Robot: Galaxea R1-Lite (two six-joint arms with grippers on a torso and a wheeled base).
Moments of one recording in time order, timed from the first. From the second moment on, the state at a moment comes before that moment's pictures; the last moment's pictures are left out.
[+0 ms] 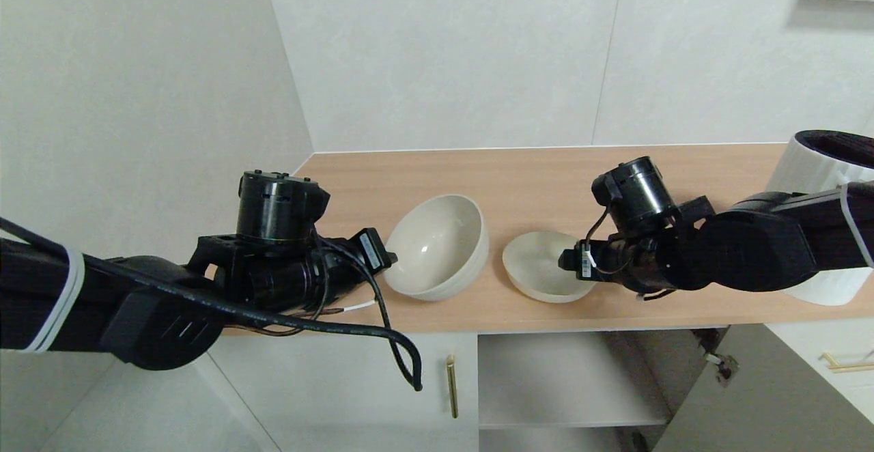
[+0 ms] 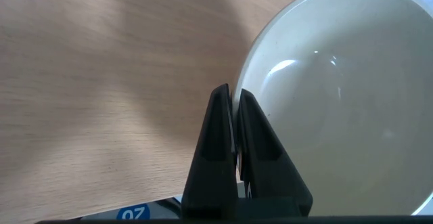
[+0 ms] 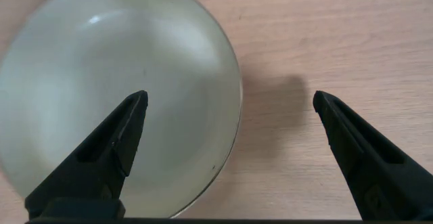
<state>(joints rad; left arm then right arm) -0.44 1.80 -0.90 -0.42 -0.06 -0.77 0.55 1.92 -1.25 0.07 -0.41 0.44</state>
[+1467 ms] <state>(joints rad) -0.42 1.65 -0.83 -0.31 -0.05 -0.63 0.57 1.75 -1.16 0.13 -0.30 0.44</state>
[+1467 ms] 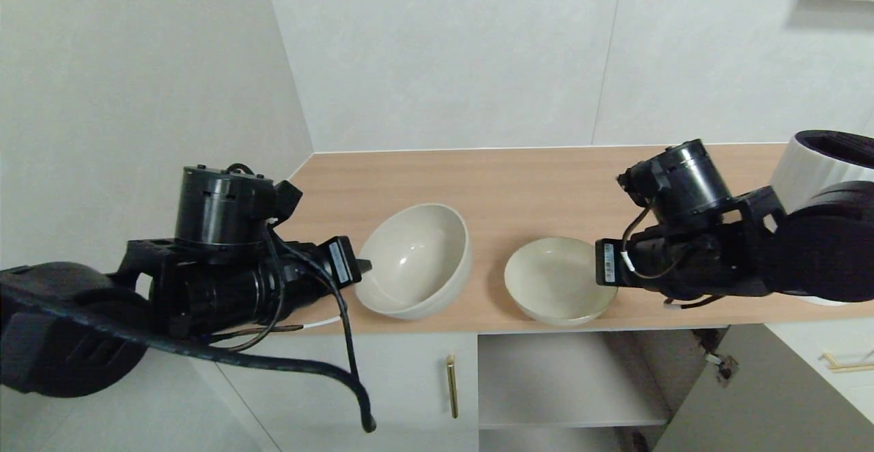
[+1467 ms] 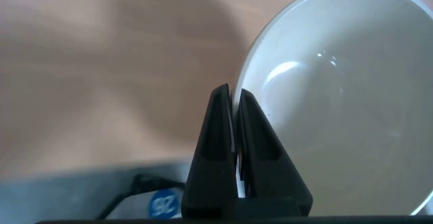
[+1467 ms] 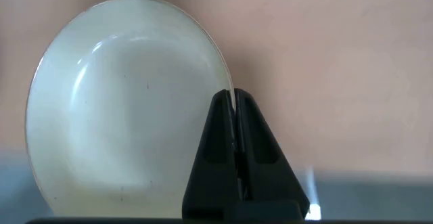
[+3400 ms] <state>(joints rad) -0.45 1.42 -0.66 -0.22 -0.05 -0.46 0.61 1.50 -0.93 0.25 -0.10 0.39</state>
